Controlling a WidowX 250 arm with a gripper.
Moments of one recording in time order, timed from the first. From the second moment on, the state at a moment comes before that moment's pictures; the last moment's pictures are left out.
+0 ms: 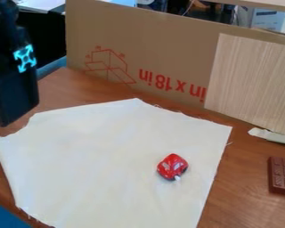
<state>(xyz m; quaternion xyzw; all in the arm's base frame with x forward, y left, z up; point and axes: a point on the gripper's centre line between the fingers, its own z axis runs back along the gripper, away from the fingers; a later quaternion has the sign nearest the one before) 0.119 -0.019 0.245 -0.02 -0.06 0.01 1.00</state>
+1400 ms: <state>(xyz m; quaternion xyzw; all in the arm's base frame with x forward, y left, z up) 0.267 -0.039 0.058 0.02 -0.21 -0.12 0.97</state>
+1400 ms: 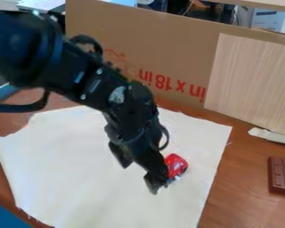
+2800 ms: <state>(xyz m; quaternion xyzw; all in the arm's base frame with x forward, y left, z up) 0.328 -0.059 0.021 0.06 -0.19 -0.10 0.97</state>
